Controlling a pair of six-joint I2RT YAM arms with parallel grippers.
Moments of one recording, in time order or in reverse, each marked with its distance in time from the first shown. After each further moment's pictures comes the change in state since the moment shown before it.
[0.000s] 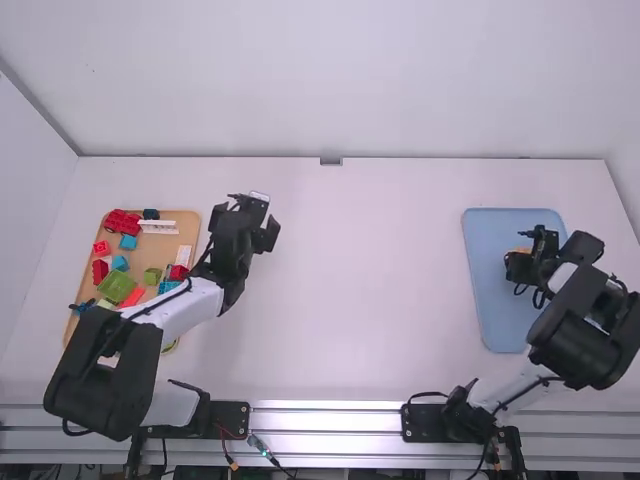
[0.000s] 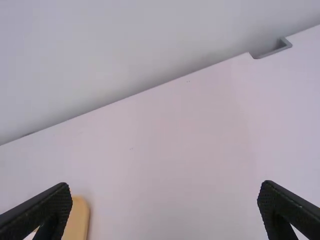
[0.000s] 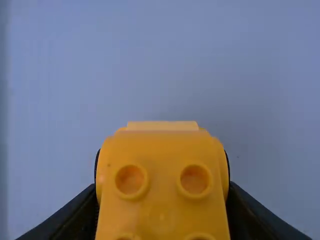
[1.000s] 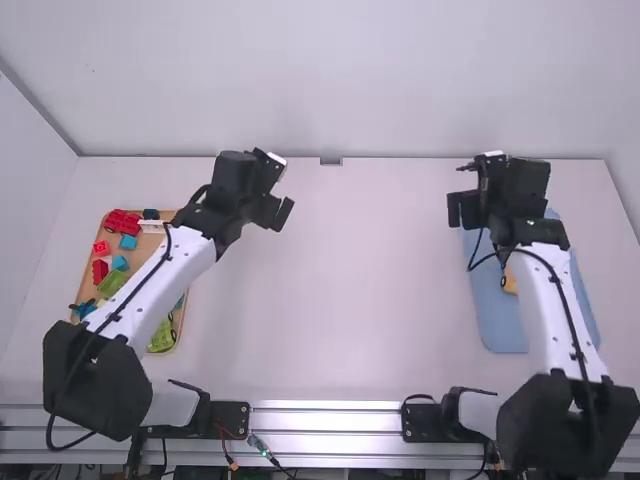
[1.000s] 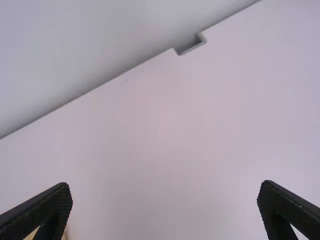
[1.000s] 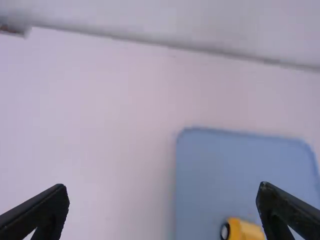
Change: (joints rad) left arm 0.000 0.000 0.576 -0.849 0.279 0.000; right arm 0.562 -0.499 0.235 -0.417 0.216 0.164
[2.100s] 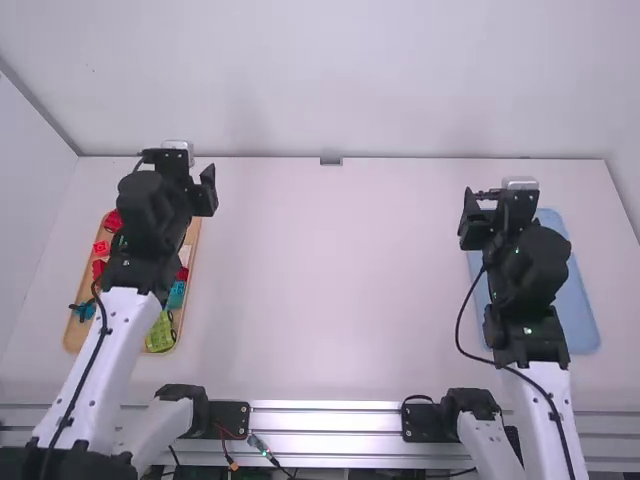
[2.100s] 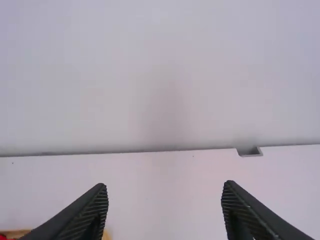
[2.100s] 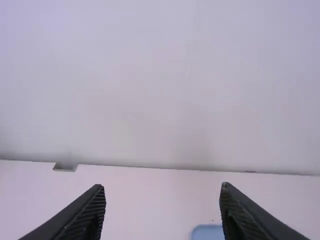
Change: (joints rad) left arm 0.264 -0.394 -0.257 0.299 0.023 -0.229; right arm 0.084 -0.566 -0.380 0.412 0.084 0.224
